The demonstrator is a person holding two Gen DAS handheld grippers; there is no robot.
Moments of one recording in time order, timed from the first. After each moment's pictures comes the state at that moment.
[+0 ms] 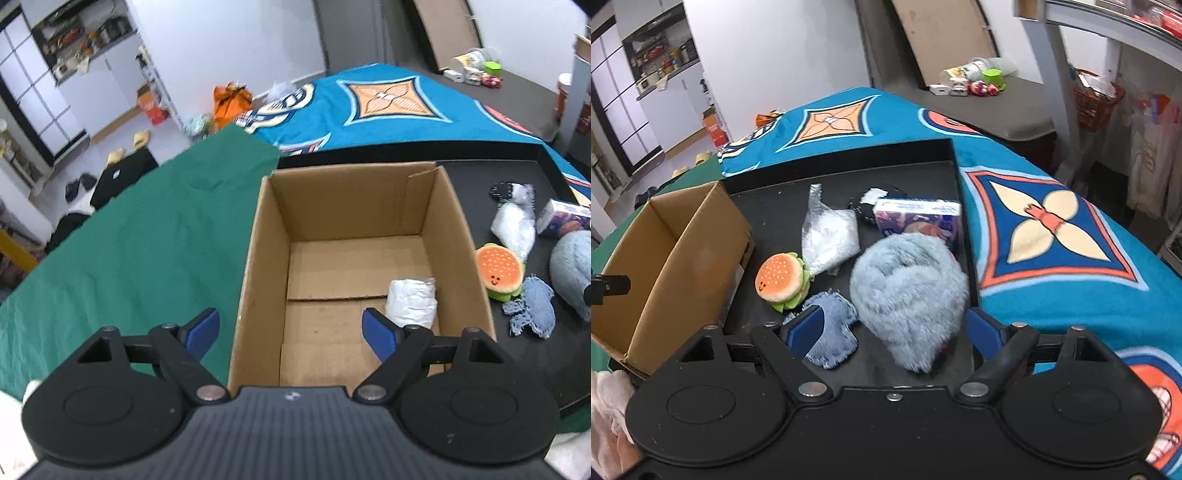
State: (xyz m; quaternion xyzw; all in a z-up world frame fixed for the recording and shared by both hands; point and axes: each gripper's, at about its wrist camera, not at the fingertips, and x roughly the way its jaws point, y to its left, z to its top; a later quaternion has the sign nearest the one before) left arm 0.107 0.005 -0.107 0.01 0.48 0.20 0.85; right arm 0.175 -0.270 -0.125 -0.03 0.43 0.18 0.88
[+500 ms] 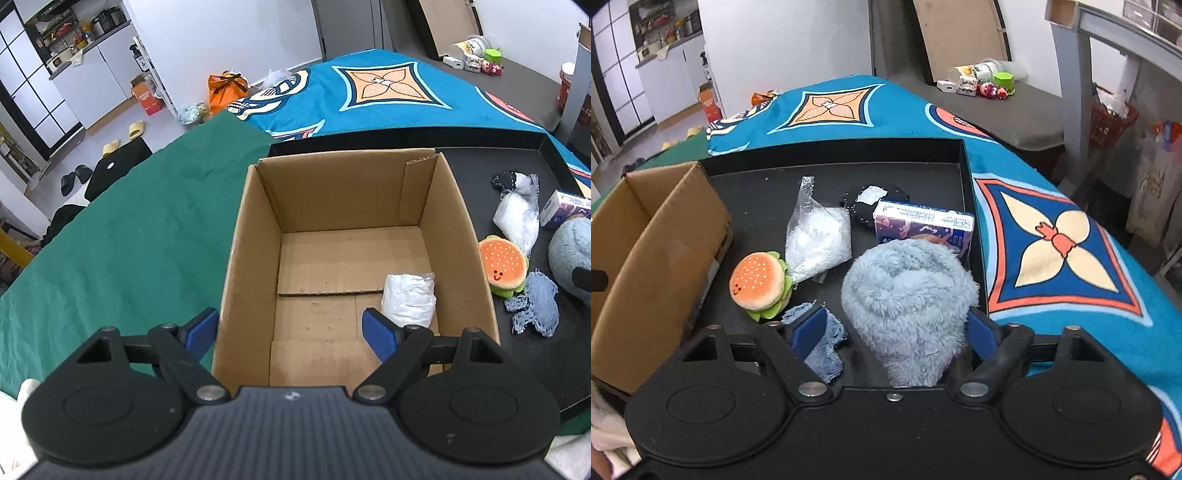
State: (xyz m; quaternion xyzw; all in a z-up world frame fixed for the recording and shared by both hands) left arm 0.115 0.002 -0.115 0.01 0.50 0.19 0.85; right arm 0.194 -0.252 -0.139 -0.09 0.43 0.16 0.88
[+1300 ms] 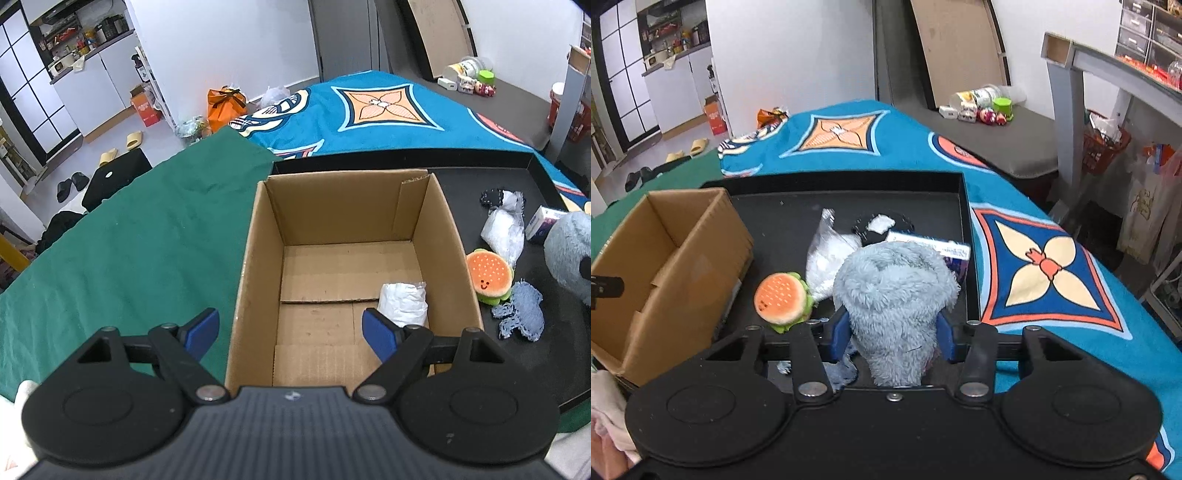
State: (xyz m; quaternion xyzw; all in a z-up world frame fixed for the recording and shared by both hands) left arm 0.099 0.006 -0.099 0.00 0.47 0.18 0.87; right arm 0.174 -0.251 -0.100 -0.08 0.40 0.18 0.90
